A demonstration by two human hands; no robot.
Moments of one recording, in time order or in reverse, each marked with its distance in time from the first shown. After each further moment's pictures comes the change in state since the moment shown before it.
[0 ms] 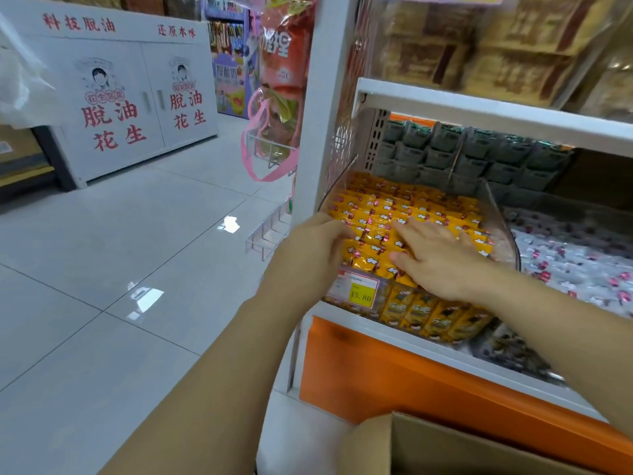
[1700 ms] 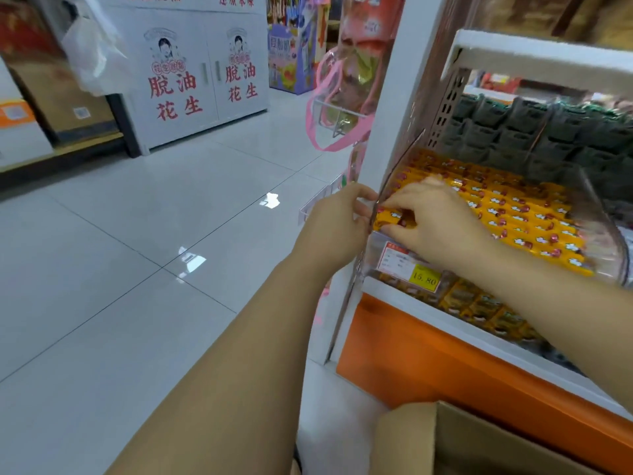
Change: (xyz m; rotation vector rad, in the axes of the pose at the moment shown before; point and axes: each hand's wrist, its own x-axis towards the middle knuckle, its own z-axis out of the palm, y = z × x) left_hand -0.007 -0.027 -0.019 -0.281 -0.004 -0.288; right_hand 0.029 -0.077 -0.002 0.144 0.505 -0.426
